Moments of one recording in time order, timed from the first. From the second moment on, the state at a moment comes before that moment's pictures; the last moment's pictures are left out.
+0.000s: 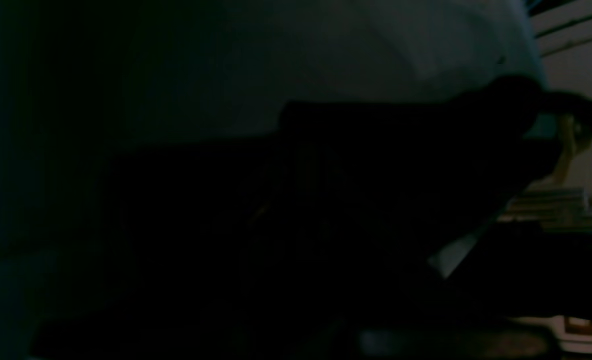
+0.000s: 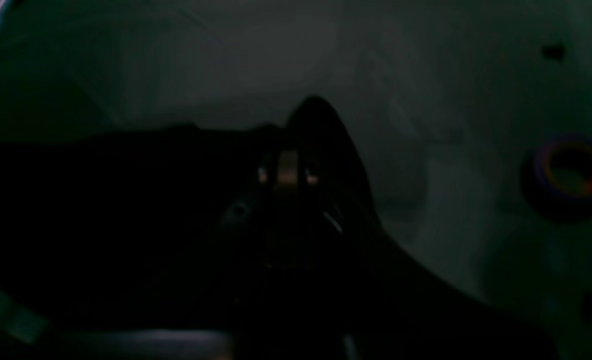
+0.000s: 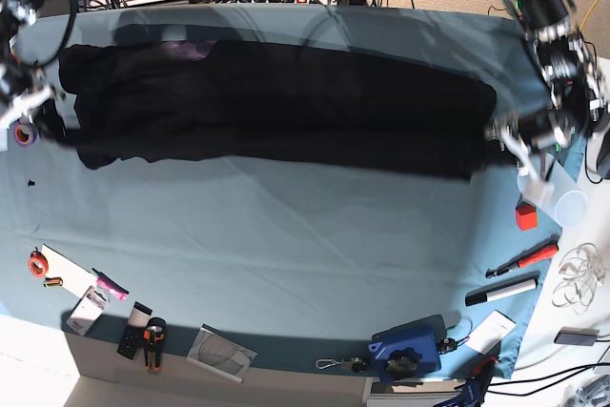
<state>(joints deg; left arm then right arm) -2.8 -12.5 -31.1 83.0 -65.3 -39.1 81.8 -10.1 24.9 55.8 96.4 58.2 39.9 -75.0</state>
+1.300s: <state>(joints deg) 0.2 -12.3 -31.1 93.4 -43.1 -35.6 78.6 -20.0 20.0 53.6 96.4 58.2 39.8 -78.2</state>
